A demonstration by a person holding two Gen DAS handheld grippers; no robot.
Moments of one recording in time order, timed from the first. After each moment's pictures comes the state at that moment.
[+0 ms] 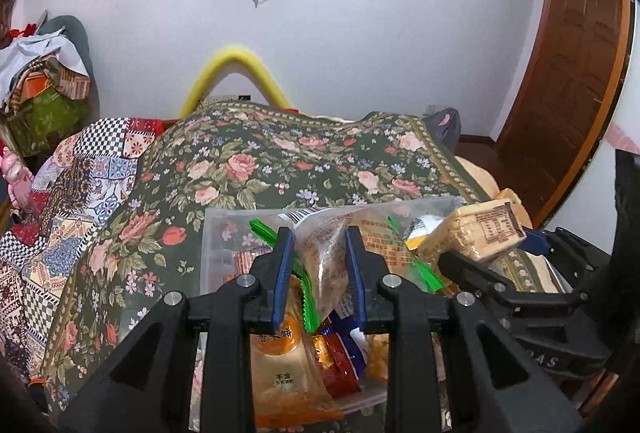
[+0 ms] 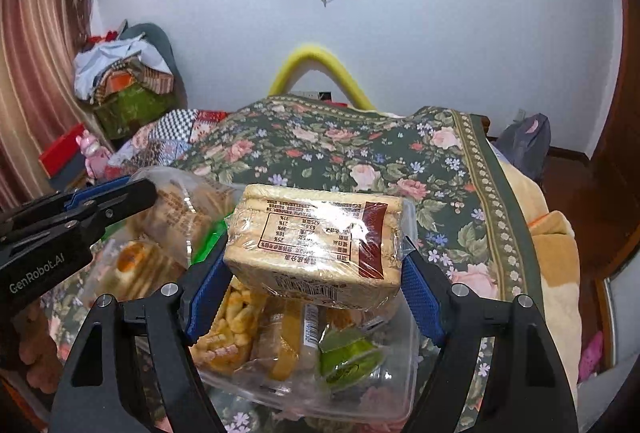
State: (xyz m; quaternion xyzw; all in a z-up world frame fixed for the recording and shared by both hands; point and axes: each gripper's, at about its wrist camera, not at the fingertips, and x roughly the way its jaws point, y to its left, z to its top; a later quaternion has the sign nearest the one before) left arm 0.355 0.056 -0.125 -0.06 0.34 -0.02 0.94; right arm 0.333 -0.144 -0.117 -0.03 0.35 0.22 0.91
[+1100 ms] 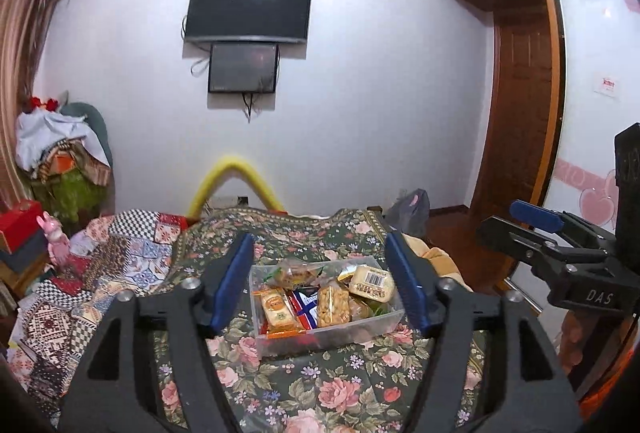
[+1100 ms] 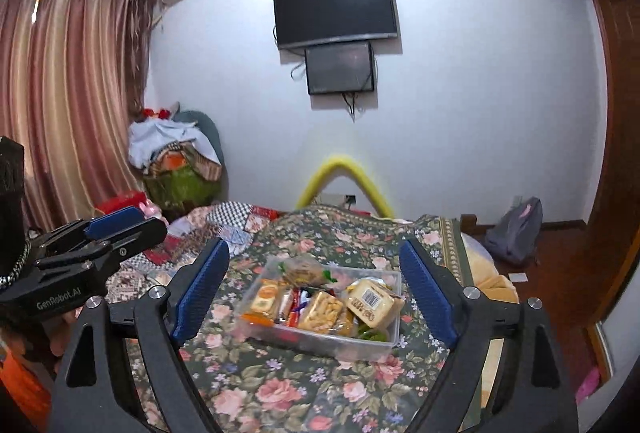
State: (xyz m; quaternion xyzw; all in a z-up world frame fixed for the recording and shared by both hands) left arm 0.120 0.036 0.034 -0.03 0.15 -0.04 0.99; right arm 0.144 -0.201 0.048 0.00 0.17 0.27 0.95
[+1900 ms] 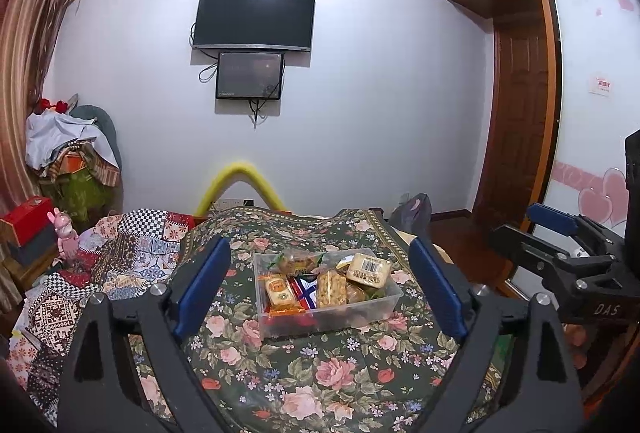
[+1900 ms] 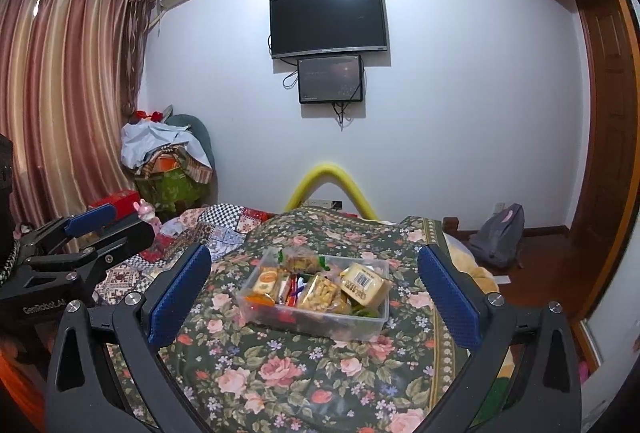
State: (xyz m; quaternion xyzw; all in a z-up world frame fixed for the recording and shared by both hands) left arm 0.077 0.031 0.023 -0.03 0.14 -0.03 0.99; right arm 0.098 -0.209 0.039 -0.01 0.16 0.24 0.96
